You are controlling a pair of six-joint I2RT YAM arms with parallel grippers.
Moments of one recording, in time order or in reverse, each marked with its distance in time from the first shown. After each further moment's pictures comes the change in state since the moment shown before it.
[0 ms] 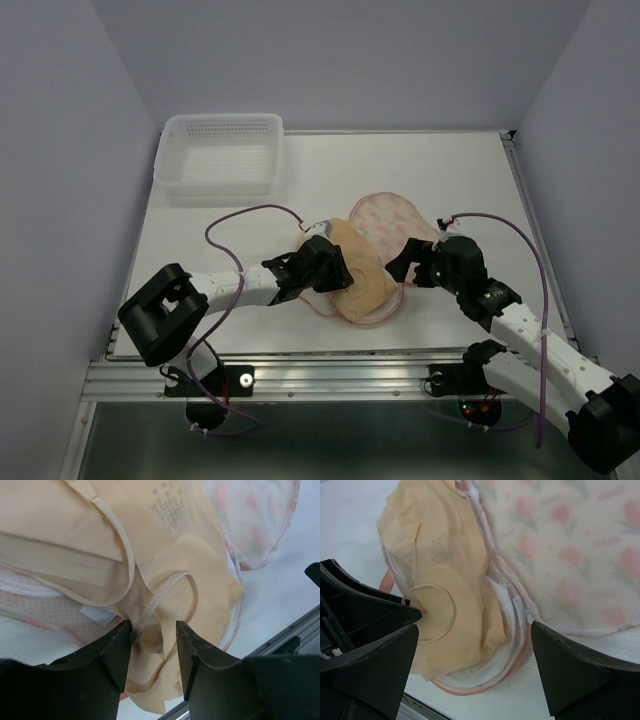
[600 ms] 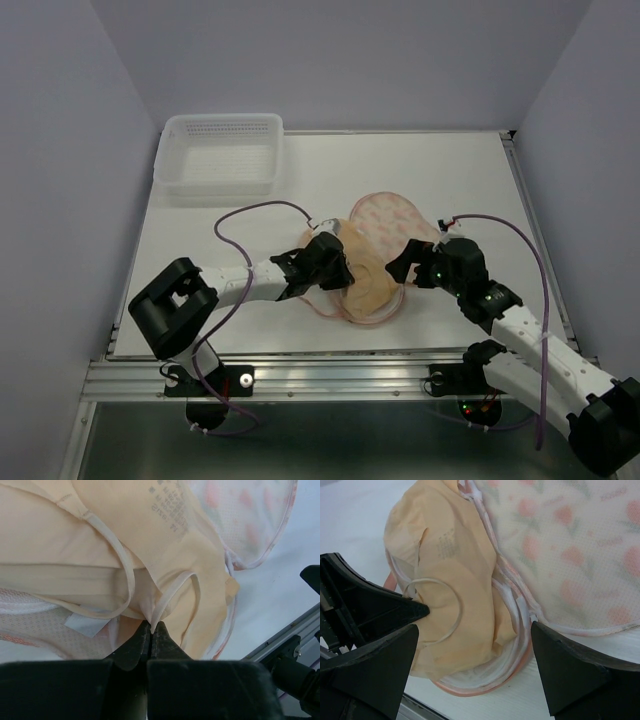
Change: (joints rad) left arm -0.012 0.064 0.062 -0.012 0.018 0.012; right arm 0.000 -0.017 -0.017 0.018 -0.004 0.000
